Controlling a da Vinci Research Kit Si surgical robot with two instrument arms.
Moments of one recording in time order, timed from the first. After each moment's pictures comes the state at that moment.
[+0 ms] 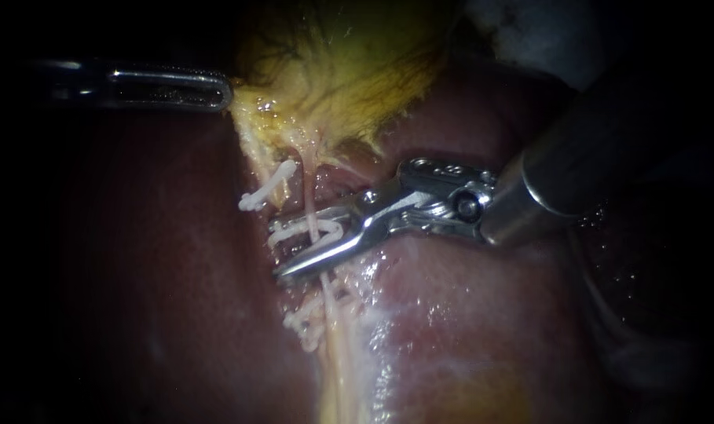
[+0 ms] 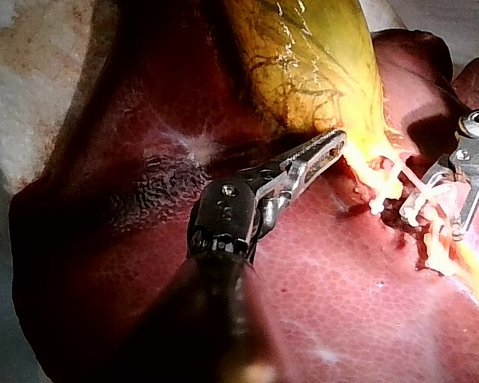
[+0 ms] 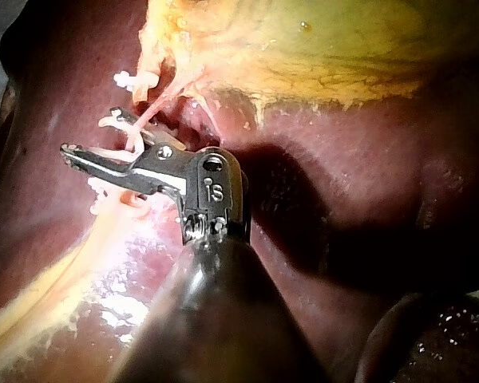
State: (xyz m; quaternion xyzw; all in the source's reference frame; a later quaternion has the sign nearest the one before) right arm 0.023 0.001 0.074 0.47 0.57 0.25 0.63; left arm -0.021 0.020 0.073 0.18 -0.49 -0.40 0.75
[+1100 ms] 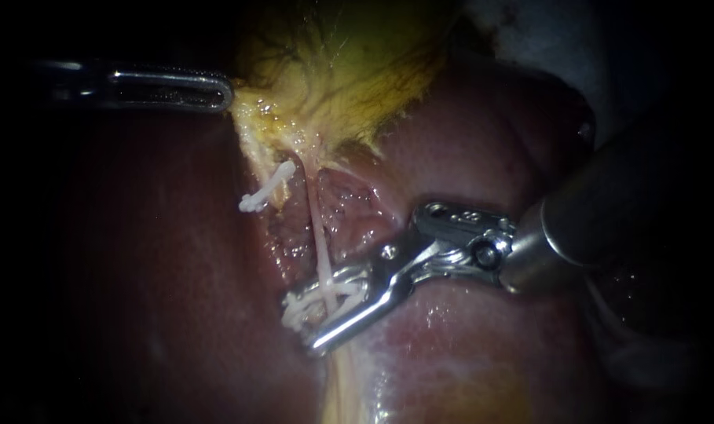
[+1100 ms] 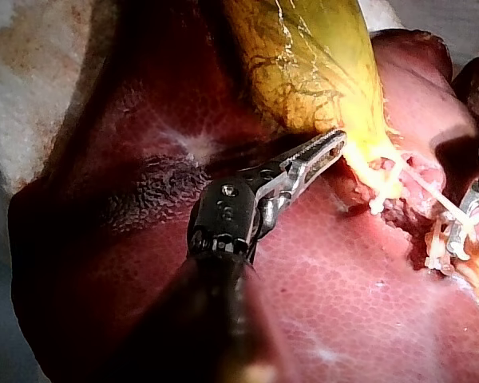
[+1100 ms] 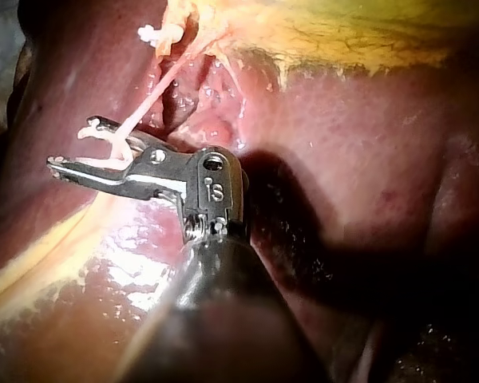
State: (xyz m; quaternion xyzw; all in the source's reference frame) right arm 0.021 -0.004 0.073 0.52 0.57 0.19 0.61; left arm -0.021 0.020 0.073 0.18 -0.49 -0.40 0.75
